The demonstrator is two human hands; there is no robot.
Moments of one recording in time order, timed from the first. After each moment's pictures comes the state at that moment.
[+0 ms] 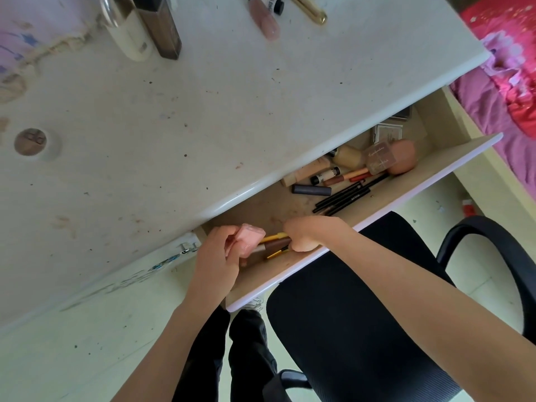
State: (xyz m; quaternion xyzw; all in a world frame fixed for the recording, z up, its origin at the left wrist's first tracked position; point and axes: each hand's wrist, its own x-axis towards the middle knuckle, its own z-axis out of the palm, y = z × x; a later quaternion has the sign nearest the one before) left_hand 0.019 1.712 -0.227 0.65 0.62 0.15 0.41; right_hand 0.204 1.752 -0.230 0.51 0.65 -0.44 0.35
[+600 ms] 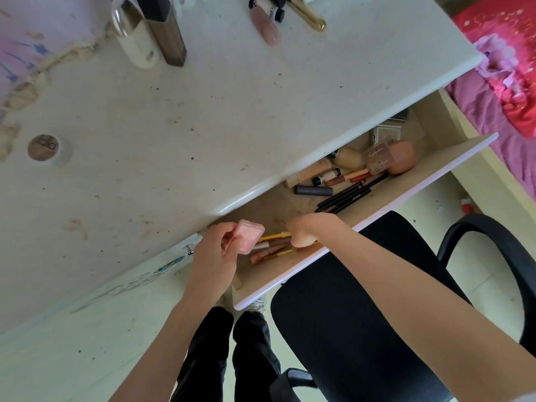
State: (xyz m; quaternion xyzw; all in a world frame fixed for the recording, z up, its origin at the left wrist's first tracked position) left_hand 0.009 1.717 -0.216 0.63 0.63 0.18 0.42; right_hand 0.193 1.761 -0.220 0.52 0.61 -0.45 0.40
